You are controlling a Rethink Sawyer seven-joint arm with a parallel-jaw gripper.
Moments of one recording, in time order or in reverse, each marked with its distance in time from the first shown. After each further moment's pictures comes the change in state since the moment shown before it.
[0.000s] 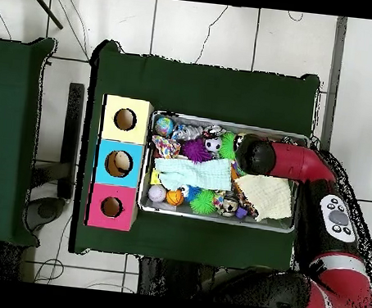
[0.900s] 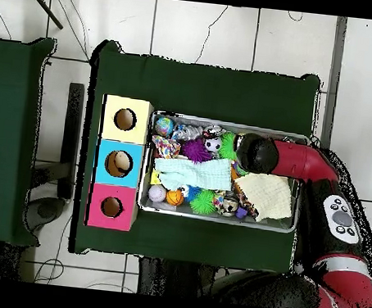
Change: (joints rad) arm -0.020 -0.009 0.032 0.001 0.000 0.044 0.000
